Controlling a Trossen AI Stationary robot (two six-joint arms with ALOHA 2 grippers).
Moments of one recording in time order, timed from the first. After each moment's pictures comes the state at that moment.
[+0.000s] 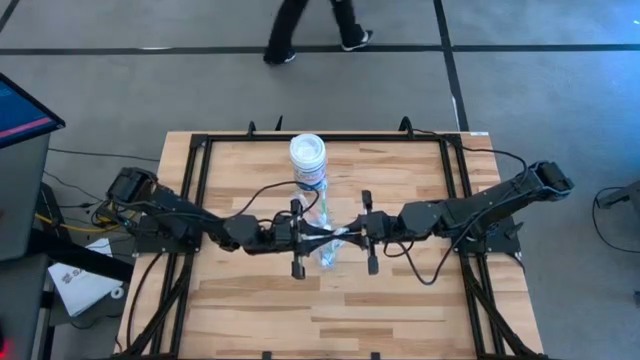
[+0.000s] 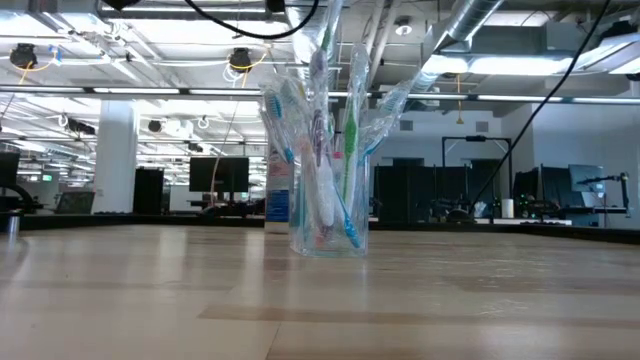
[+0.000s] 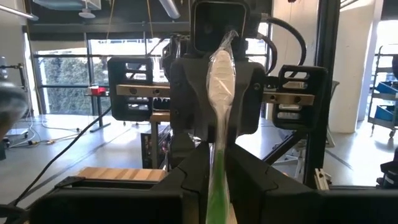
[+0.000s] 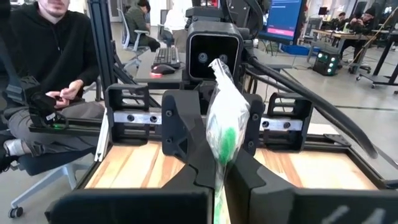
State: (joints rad) left arm -0.32 1.56 0.82 0.98 -0.39 0.07; right arm 0.34 1.34 0.99 0.23 0.29 -0.01
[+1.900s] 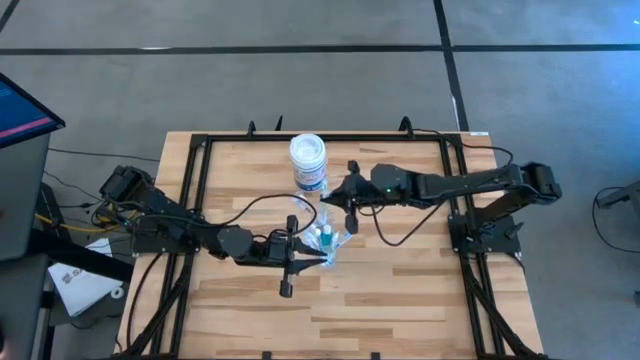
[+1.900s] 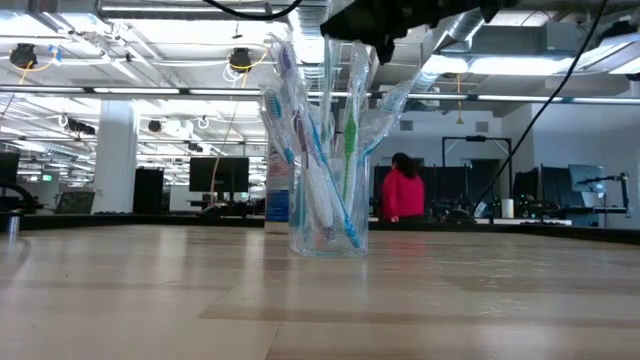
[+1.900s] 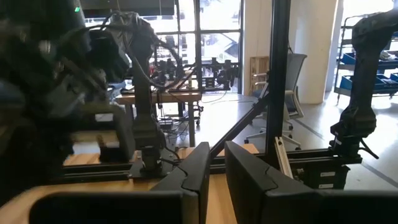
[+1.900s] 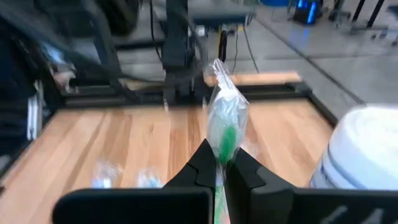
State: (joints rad) left arm -0.43 1.50 0.82 0.80 -0.39 0.07; right arm -0.01 1.43 0.99 0.17 0.04 0.03
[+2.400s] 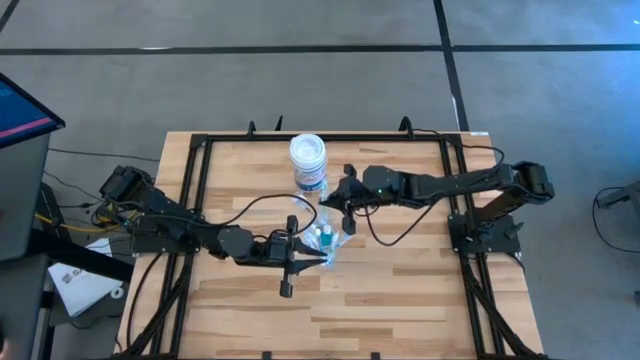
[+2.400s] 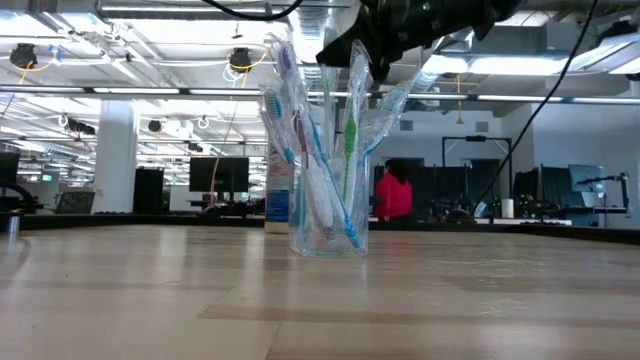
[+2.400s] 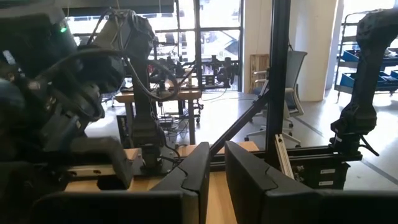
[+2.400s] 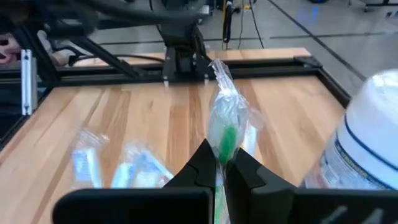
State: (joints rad) left arm -0.43 1.50 0.82 0.79 -0.39 0.07; right arm -0.04 1.49 0.98 0.17 0.00 0.02
